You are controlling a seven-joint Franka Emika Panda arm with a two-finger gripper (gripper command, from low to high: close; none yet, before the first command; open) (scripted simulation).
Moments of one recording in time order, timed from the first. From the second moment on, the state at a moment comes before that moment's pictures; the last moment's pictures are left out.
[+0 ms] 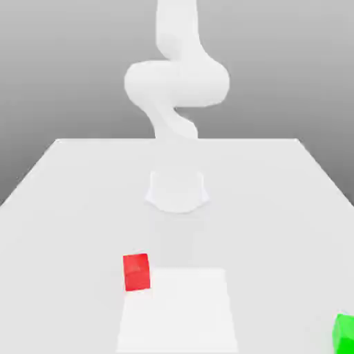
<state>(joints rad) 0.00 -0.73 -0.02 -2.36 -0.01 2.35 0.77</state>
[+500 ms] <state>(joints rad) -0.02 -0.22 -0.18 -2.79 -0.06 2.72 0.49</state>
